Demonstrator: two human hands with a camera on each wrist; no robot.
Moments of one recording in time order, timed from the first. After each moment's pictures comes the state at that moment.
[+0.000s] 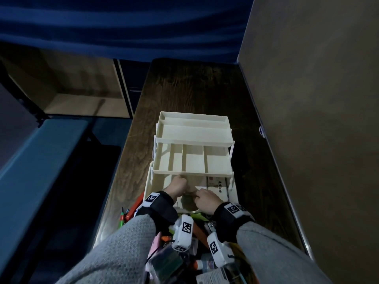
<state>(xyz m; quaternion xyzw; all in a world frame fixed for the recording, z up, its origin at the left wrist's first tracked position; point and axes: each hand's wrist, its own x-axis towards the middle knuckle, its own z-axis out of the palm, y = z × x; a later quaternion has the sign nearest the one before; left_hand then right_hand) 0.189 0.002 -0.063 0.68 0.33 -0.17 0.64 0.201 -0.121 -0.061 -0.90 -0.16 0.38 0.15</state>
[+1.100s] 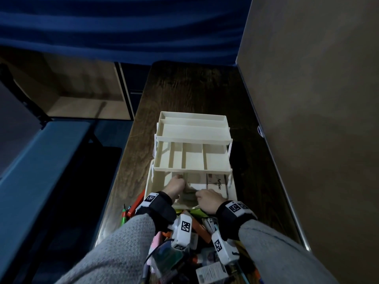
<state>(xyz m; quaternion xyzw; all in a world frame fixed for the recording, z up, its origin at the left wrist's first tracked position) 0.176 0.007 -0.066 0.68 0.33 -0.18 0.63 0.193 -0.131 -0.050 -0.91 -0.22 0.34 0.08</state>
